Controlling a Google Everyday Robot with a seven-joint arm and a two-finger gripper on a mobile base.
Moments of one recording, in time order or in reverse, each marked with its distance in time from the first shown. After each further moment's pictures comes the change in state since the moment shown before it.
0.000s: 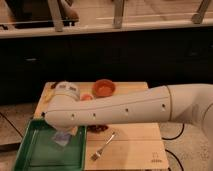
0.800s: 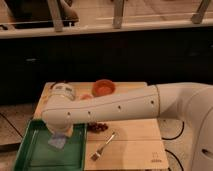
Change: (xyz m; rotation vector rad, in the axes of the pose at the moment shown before) arm -0.014 -0.017 0.023 0.009 -0.066 -0.095
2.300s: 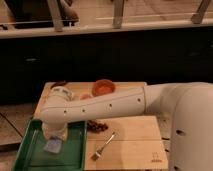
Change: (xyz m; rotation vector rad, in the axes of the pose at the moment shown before) arm -0.016 -0.016 0.039 0.016 -0.116 -0.139
